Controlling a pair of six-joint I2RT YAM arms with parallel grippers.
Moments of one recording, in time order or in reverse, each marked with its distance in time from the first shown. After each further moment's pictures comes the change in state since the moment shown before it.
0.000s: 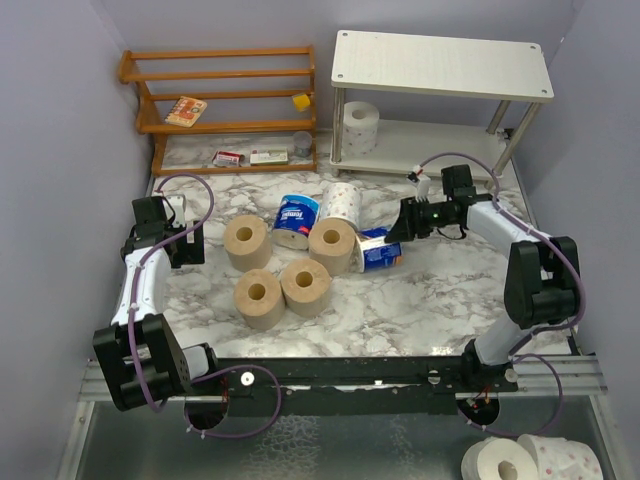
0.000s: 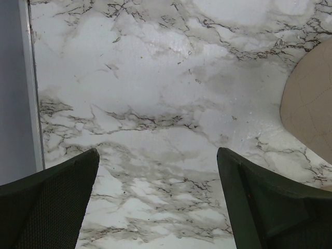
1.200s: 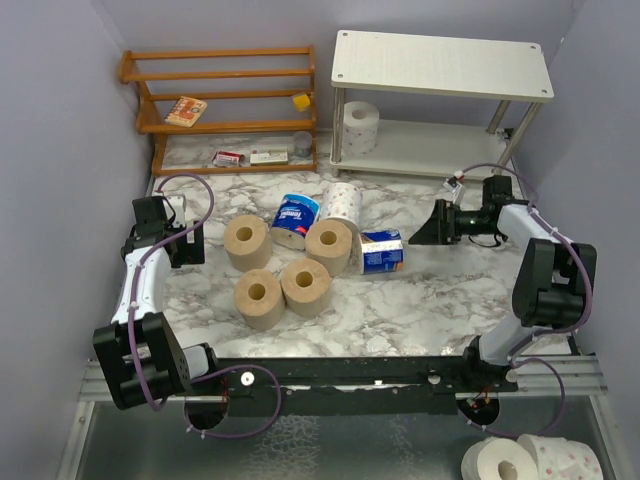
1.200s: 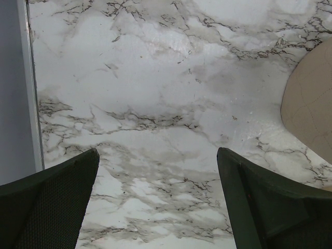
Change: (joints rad) left arm 0.000 0.007 0.002 -0.001 -0.001 0.000; right arm -0.274 -0.013 -0.023 -0.197 -0.278 -0.143
